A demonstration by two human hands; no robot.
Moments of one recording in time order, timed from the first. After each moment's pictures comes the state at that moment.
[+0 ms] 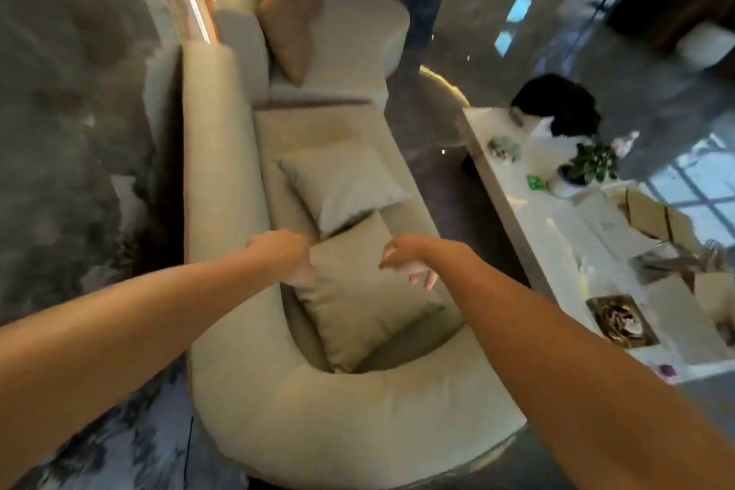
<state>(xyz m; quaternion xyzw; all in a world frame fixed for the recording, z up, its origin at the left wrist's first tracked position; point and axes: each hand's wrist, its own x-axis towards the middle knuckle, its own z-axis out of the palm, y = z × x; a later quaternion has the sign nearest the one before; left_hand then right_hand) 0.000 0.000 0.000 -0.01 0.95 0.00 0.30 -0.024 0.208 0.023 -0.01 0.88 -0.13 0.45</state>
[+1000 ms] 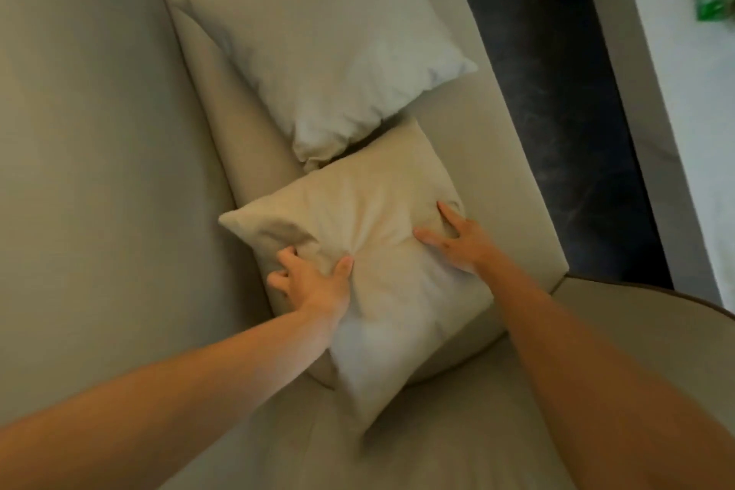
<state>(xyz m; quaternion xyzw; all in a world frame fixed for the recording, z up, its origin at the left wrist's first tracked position) -0.135 0.073 -0.351 -0.48 0.73 0.43 0.23 -0.187 0.291 -0.391 0.24 0.82 -0.31 0.42</state>
